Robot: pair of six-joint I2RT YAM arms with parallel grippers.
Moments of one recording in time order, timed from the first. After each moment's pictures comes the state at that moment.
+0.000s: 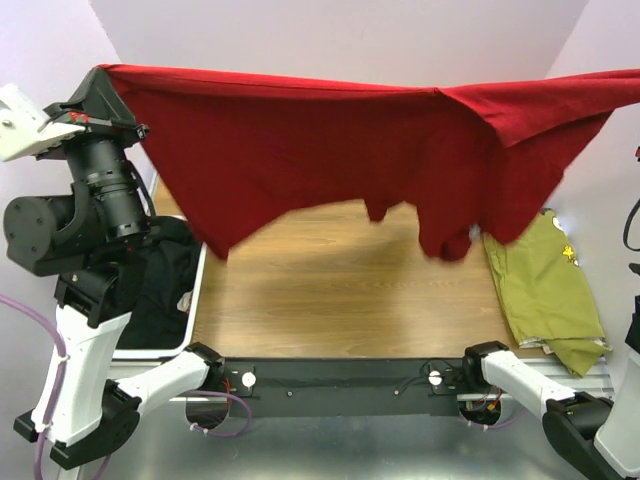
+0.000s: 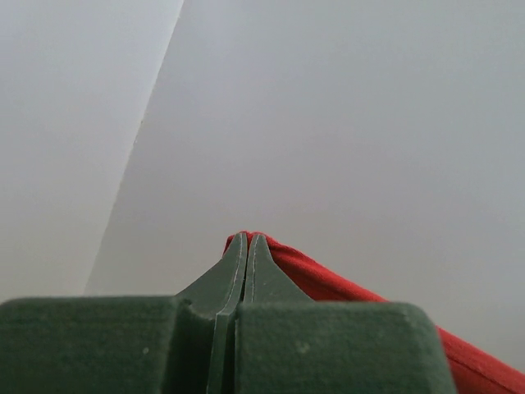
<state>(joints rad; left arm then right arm) -0.52 0.99 1.71 0.02 -0.74 0.00 0.22 0.97 2.00 -0.34 0.37 -0.03</state>
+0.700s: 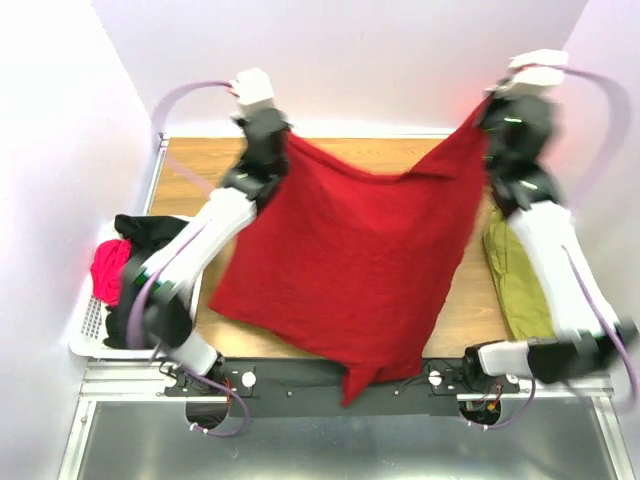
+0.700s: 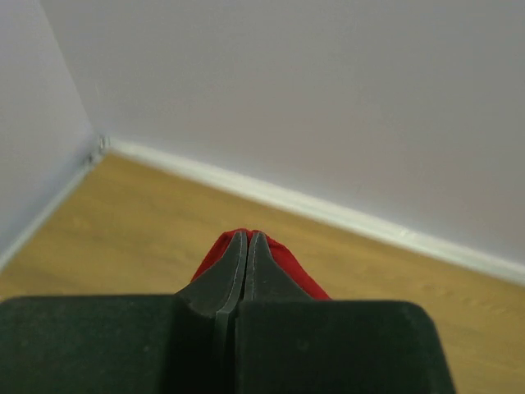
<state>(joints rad) -0.51 1.53 1.49 0.09 -0.79 -0.15 0.22 1.27 1.55 -0.08 0.44 -0.05</state>
